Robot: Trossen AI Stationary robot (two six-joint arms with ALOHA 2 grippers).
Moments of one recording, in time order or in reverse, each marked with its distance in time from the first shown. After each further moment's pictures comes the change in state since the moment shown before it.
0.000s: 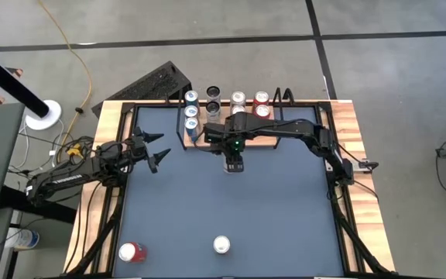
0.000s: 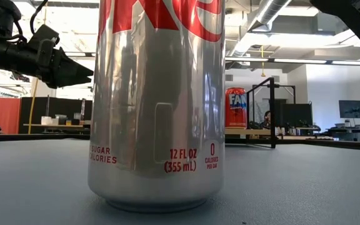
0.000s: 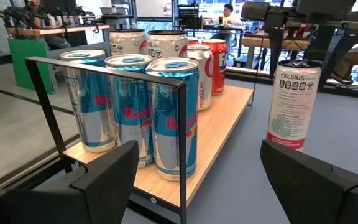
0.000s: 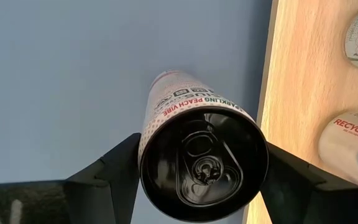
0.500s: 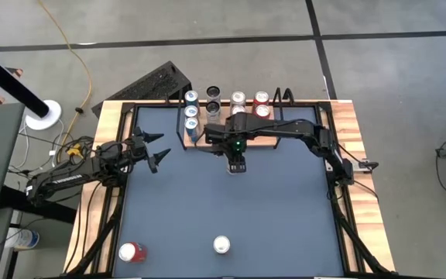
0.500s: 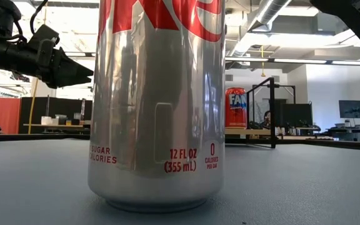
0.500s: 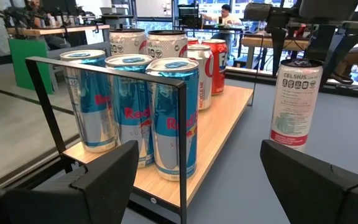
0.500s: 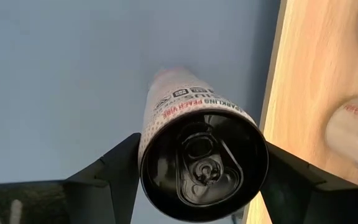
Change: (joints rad) left arm 0.000 0.000 0.000 0.000 0.000 0.000; right arm 0.000 0.000 0.000 -0.047 0.000 -0.008
